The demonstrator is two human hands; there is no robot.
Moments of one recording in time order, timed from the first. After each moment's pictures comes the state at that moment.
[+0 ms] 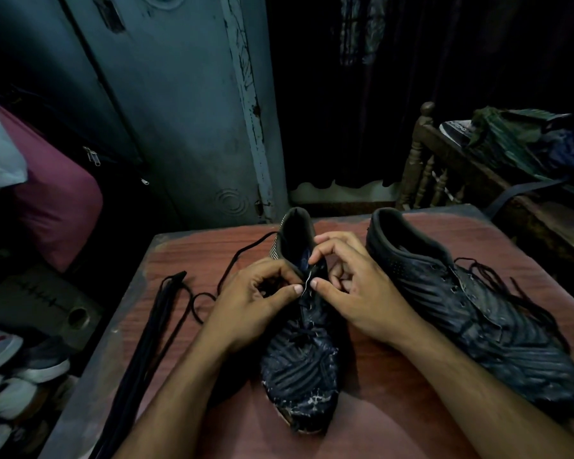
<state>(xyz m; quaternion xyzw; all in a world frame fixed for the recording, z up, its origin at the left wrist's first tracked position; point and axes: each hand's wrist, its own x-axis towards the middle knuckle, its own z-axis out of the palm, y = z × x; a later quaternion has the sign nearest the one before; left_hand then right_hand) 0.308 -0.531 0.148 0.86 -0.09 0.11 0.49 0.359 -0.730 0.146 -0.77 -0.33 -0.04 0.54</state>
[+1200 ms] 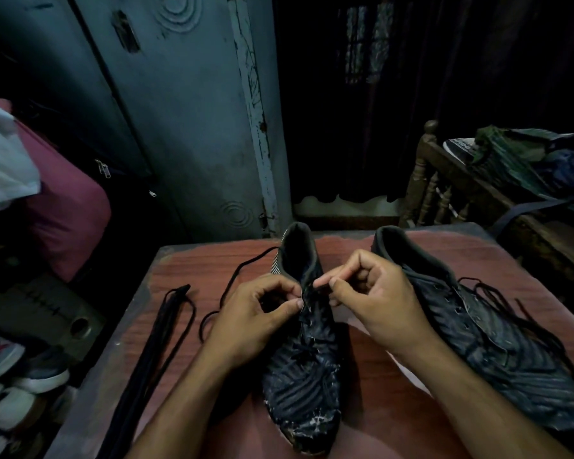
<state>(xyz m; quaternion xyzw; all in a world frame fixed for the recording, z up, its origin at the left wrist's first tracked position) 0.306 -0.535 0.150 0.85 -0.03 0.10 0.51 0.353 -0.734 0.163 -0.72 -0.23 -0.03 0.66</state>
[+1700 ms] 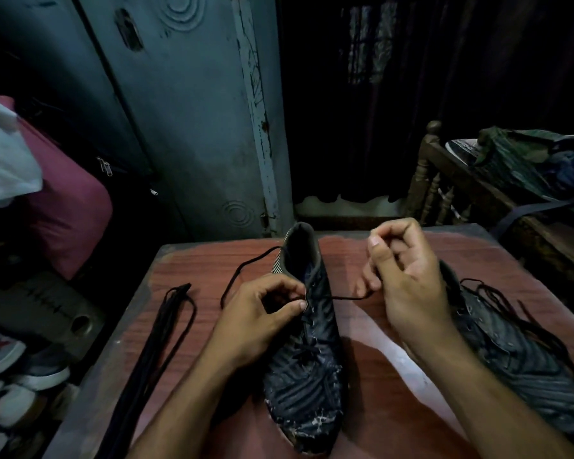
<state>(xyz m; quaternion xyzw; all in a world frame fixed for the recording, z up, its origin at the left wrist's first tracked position) 0.303 -0.538 0.150 0.84 -0.01 0.09 0.53 0.353 -0.741 0.179 -0.62 -0.19 -0.10 0.75</state>
